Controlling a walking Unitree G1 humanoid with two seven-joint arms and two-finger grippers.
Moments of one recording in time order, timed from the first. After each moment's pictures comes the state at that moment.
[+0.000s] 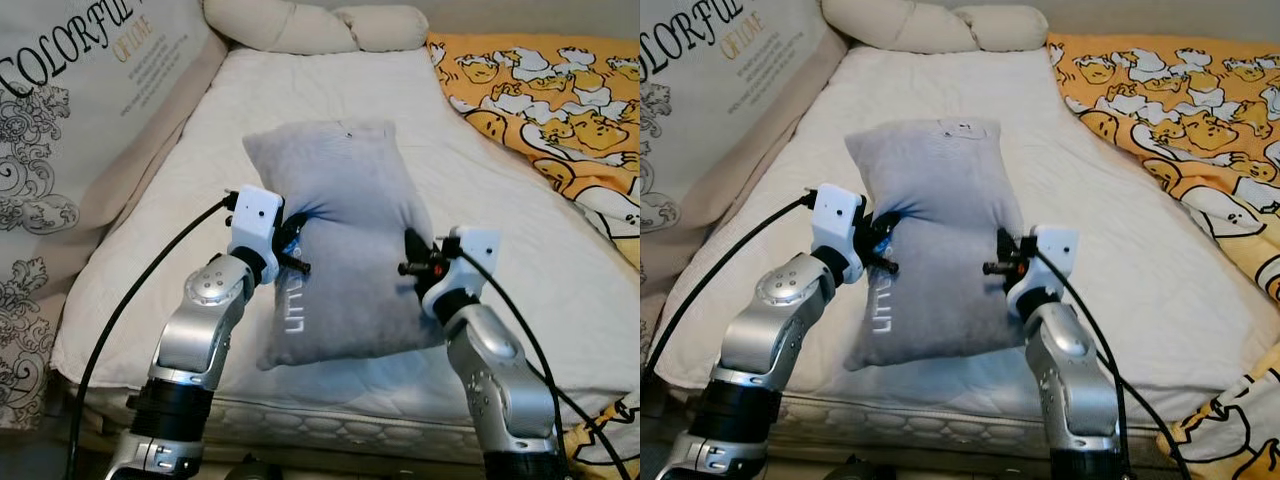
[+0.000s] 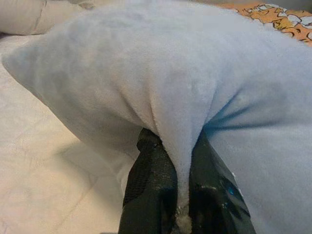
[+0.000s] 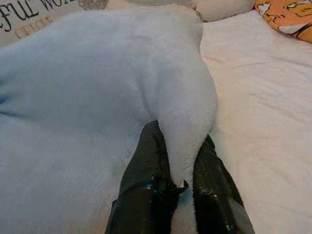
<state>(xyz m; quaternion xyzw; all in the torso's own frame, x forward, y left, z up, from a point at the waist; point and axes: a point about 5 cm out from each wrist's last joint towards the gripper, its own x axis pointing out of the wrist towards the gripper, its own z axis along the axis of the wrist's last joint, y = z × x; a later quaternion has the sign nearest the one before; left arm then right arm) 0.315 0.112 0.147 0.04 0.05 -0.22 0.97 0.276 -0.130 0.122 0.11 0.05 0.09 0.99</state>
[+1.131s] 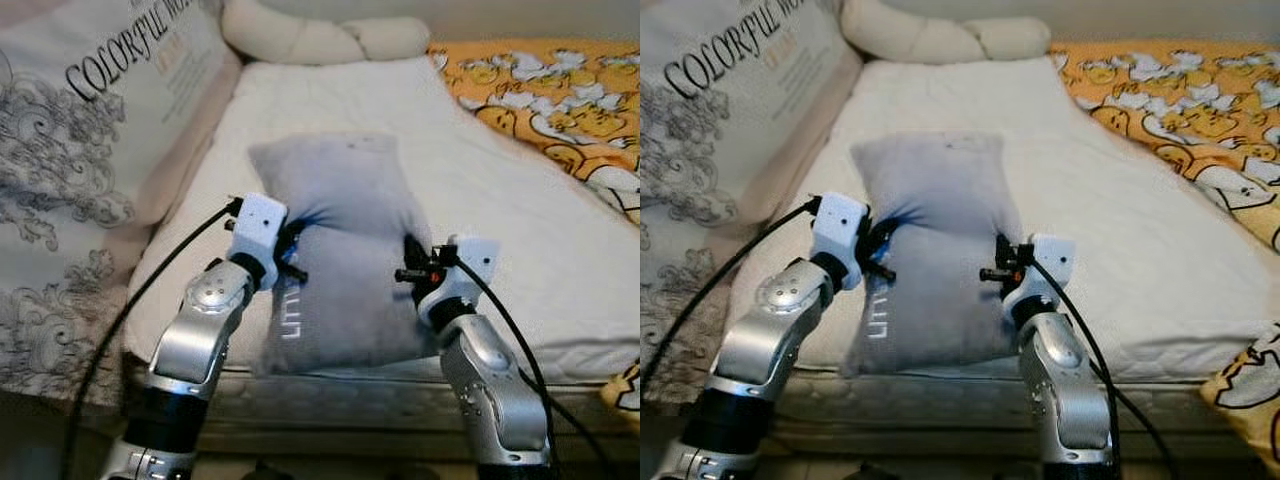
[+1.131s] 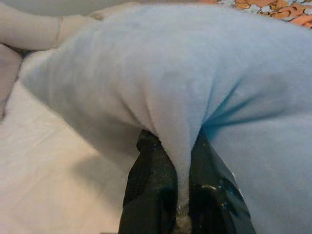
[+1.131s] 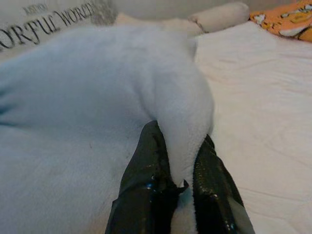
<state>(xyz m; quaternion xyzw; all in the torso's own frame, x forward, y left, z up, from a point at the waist) 0.309 0.113 0.145 0.08 0.05 -0.21 0.97 0.270 -0.124 0.121 0.12 0.04 0.08 0.99</state>
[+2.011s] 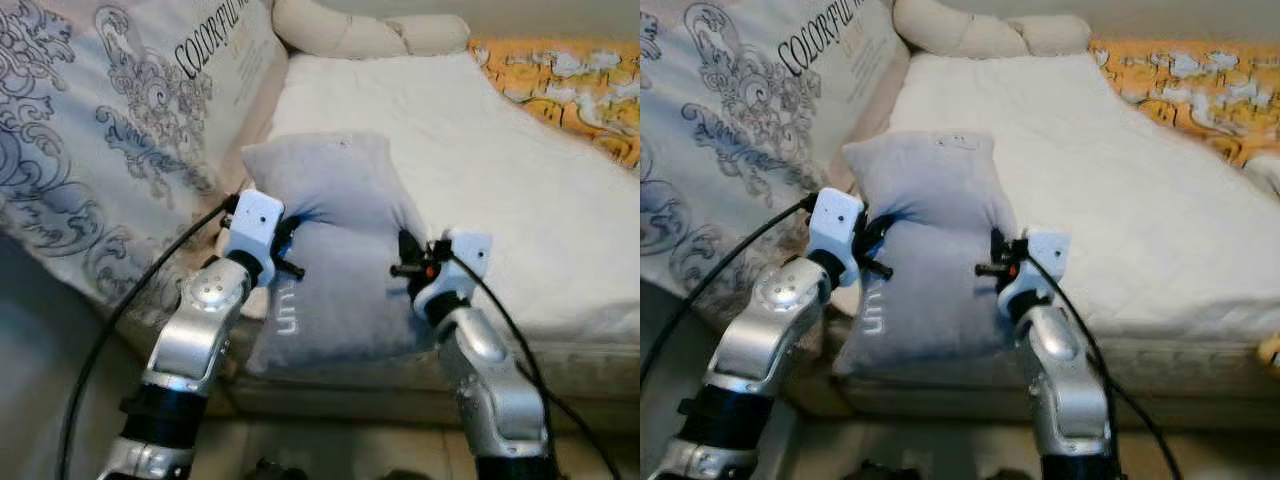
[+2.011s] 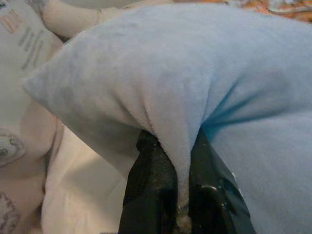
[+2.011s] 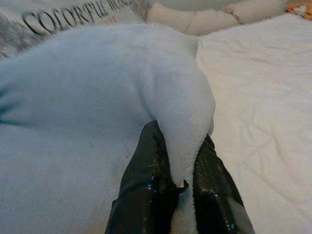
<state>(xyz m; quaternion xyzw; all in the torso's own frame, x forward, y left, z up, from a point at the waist) 0.311 0.110 0.146 0.08 0.05 -0.21 0.97 0.274 -0.125 0.120 0.11 0.04 0.08 0.99</state>
